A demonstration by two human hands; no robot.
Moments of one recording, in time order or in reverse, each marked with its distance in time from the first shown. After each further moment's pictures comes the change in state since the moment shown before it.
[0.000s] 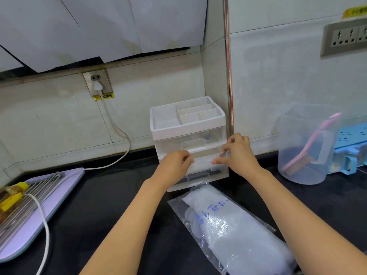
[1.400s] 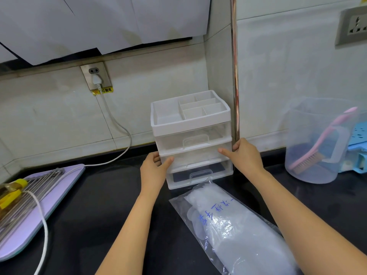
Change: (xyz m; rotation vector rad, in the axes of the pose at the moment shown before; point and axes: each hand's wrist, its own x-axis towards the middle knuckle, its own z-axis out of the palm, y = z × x) left_hand -0.011 -0.051 0.013 -0.503 0.469 -0.363; right_hand 0.011 0.018 0.028 0.275 0.057 0.280
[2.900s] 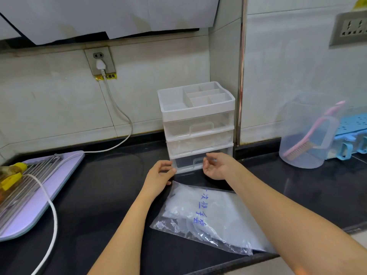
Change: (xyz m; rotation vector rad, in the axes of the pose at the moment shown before) left_hand -0.022 -0.070 -0.023 -0.112 -0.358 -0.100; right_hand -0.041 -0.030 0.062 1.368 -0.438 1.022
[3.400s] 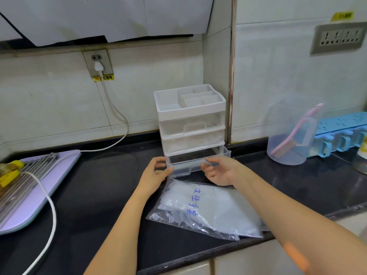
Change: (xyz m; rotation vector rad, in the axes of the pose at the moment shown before) left_hand -0.022 0.013 -0.003 0.004 -0.029 0.063; right_hand -0.051 0.005 -0.025 -0.215 -0.089 0.067
